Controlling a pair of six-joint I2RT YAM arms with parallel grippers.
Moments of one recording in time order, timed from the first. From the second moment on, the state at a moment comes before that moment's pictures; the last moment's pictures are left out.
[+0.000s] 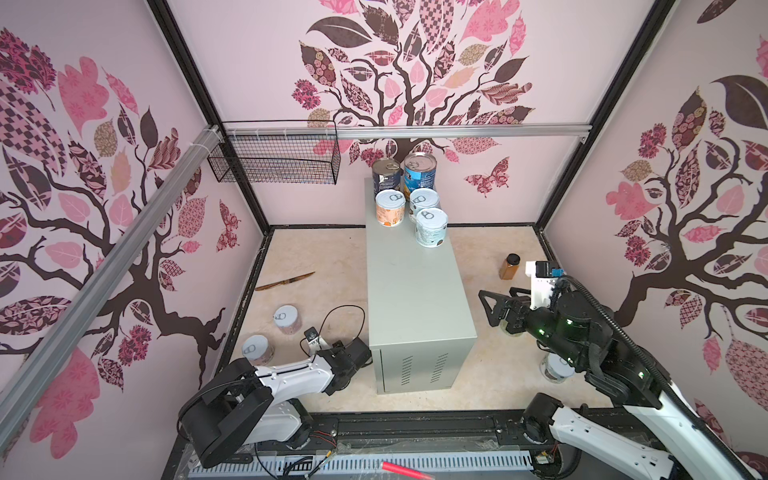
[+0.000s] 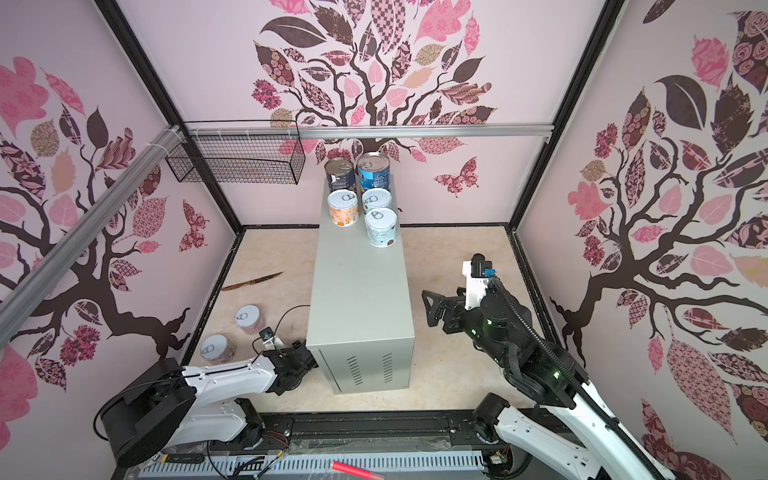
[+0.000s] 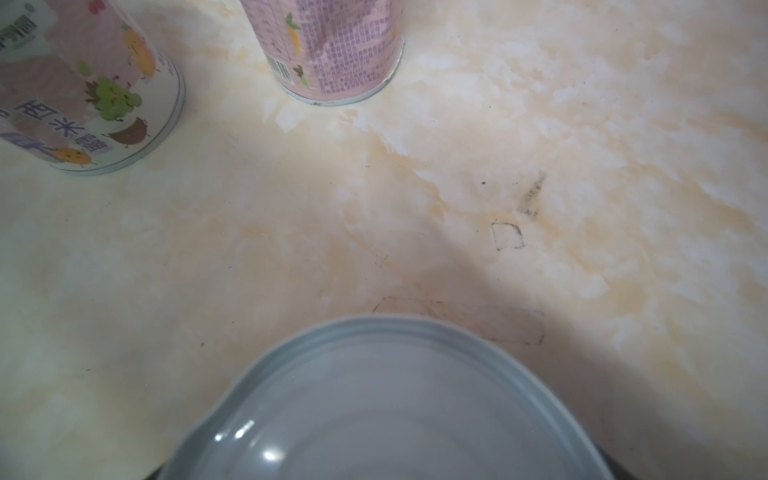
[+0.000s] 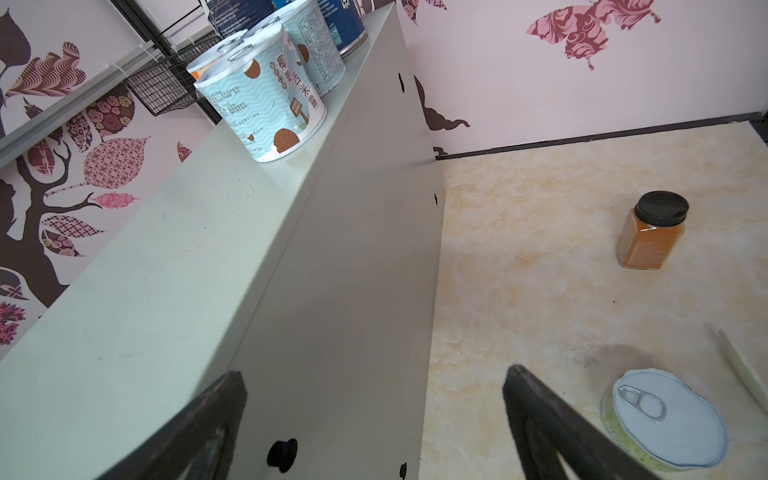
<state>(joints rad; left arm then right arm) -0.80 1.29 0.37 -0.50 -0.77 -1.37 0.74 0.67 1.07 -0.73 0.25 0.50</state>
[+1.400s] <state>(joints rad) -0.80 0.91 0.82 -0.97 -0.71 -0.89 0.74 0.65 1.03 -0.76 0.26 0.46</state>
